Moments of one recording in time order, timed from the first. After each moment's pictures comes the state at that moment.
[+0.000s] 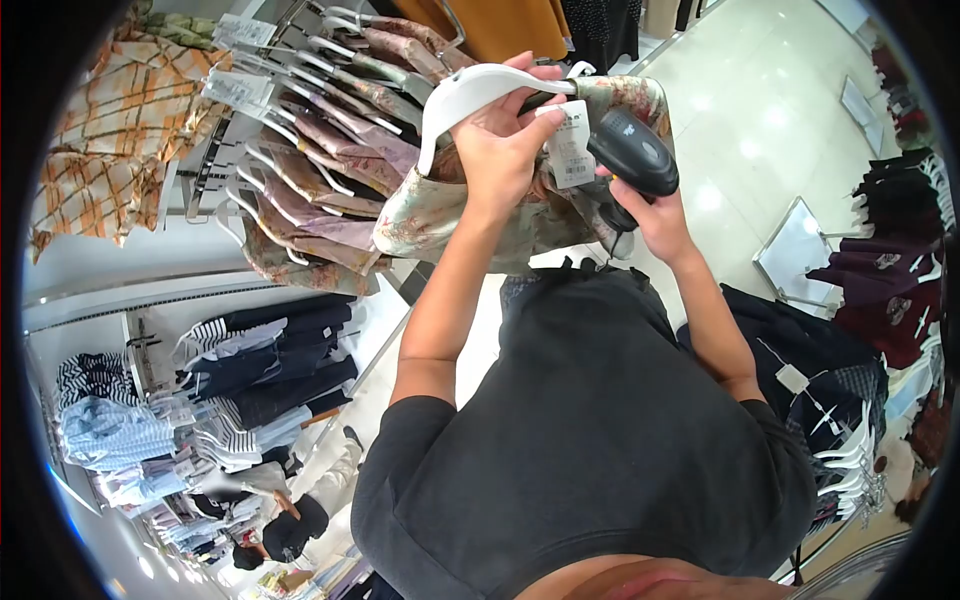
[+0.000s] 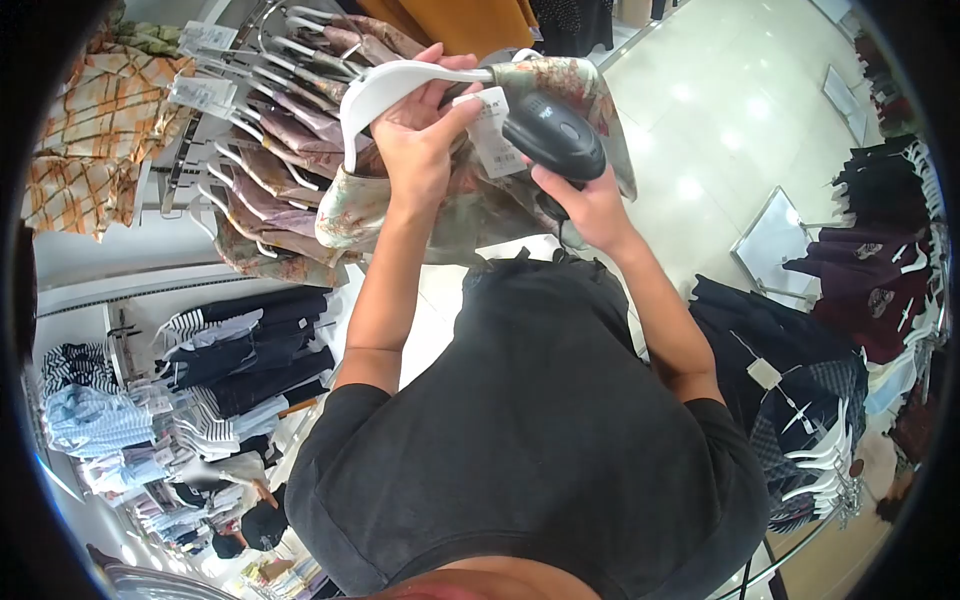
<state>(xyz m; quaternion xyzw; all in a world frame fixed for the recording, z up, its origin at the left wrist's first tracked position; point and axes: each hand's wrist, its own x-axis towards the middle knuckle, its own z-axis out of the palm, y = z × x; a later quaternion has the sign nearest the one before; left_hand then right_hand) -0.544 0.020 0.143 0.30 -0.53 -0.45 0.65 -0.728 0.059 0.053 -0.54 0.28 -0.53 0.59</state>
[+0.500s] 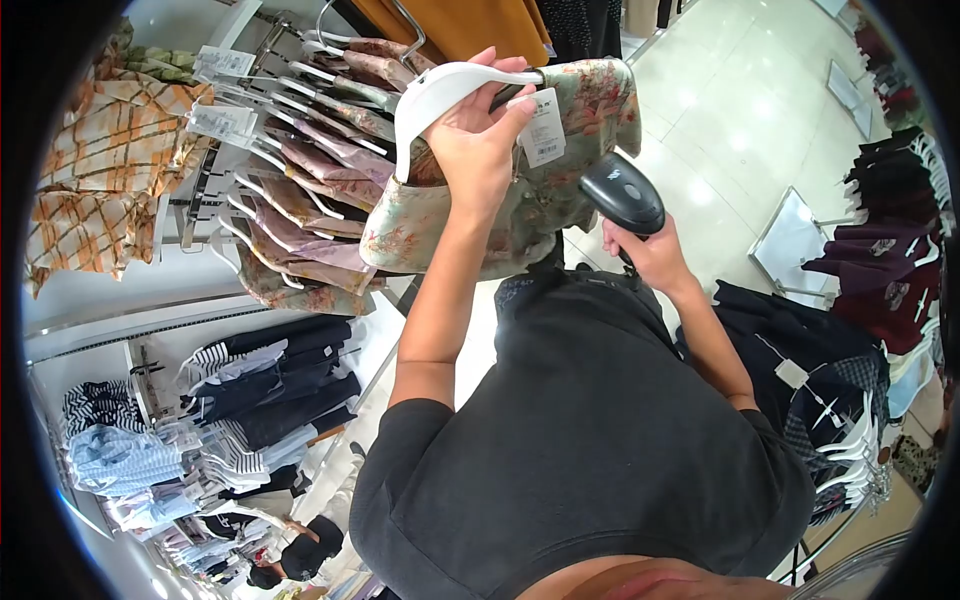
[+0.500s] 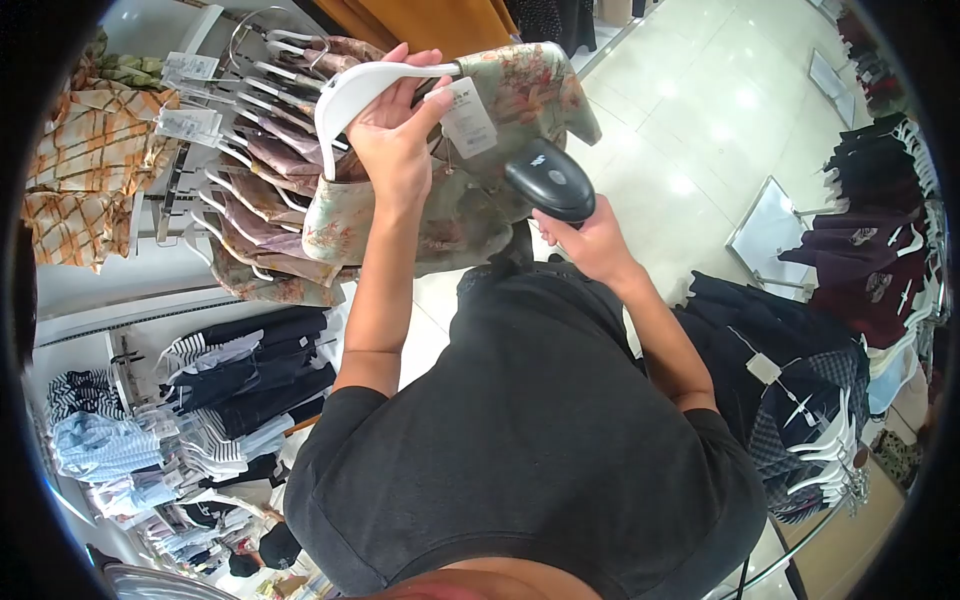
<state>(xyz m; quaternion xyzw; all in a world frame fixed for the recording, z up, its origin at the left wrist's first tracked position) -0.551 -0.002 0.148 0.30 -0.52 -0.43 0.67 -0.748 0.082 0.042 -0.49 0.32 -0.50 0.64</state>
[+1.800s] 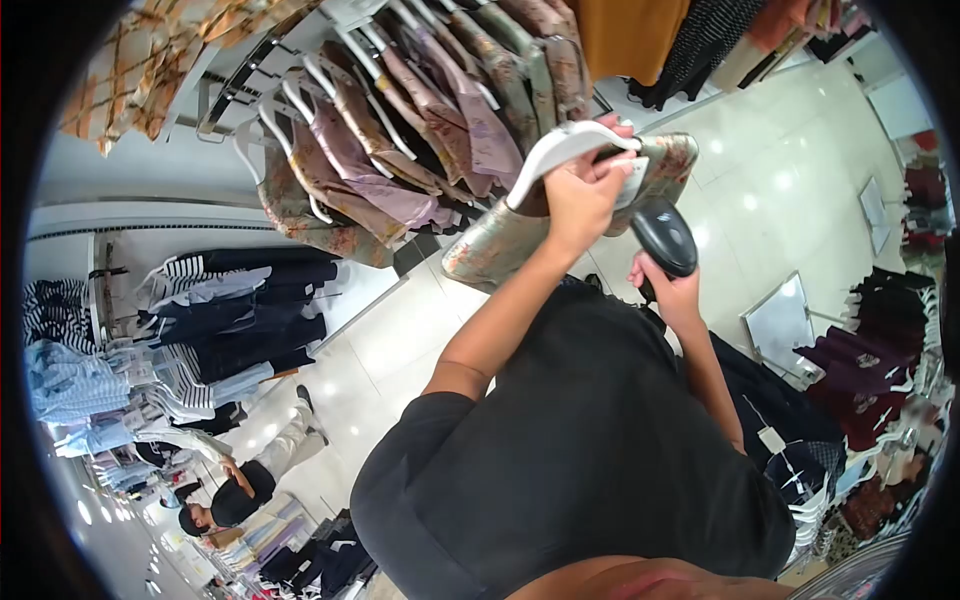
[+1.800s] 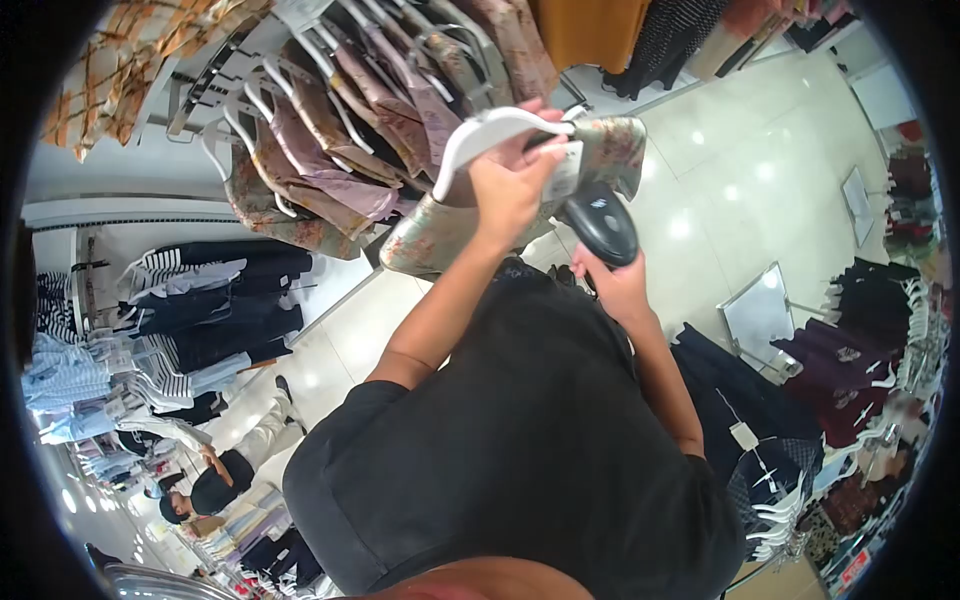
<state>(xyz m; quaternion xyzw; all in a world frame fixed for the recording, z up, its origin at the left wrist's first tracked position) -0.451 0.022 0.080 0.35 -0.37 -0.45 0.74 -0.623 0.076 0.042 -0.49 0.38 -0.41 0.66</state>
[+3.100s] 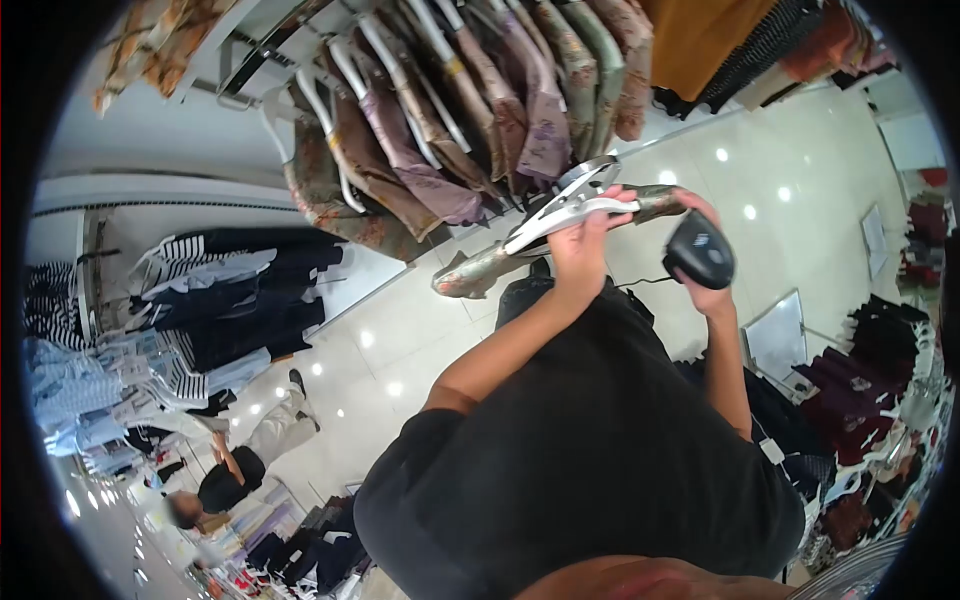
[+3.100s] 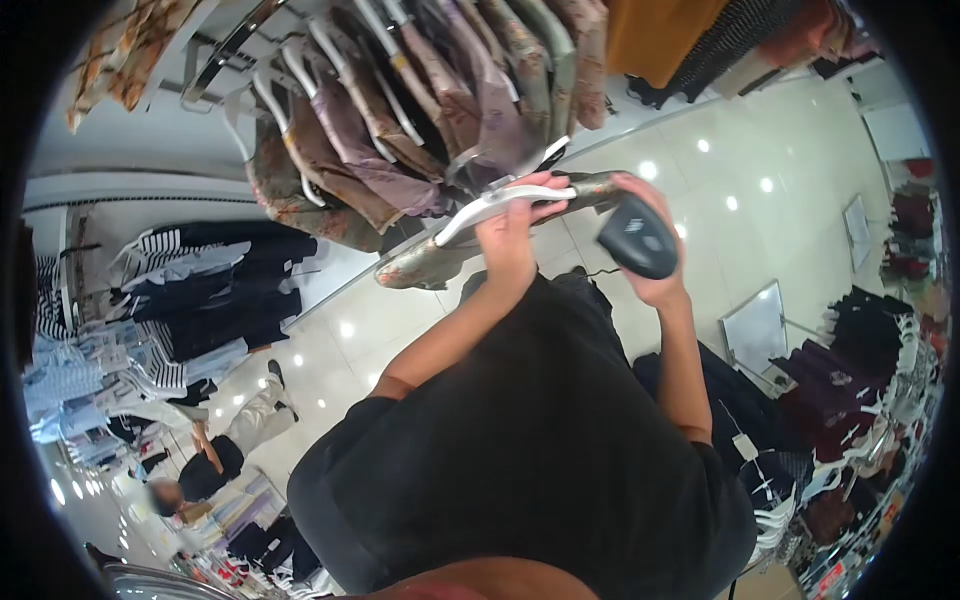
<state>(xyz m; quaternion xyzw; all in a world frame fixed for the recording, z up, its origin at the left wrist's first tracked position) -0.375 0.089 0.064 0.39 -0.34 -0.40 0.76 -0.550 0.026 0.083 -0.75 0.27 -0.42 0.44</state>
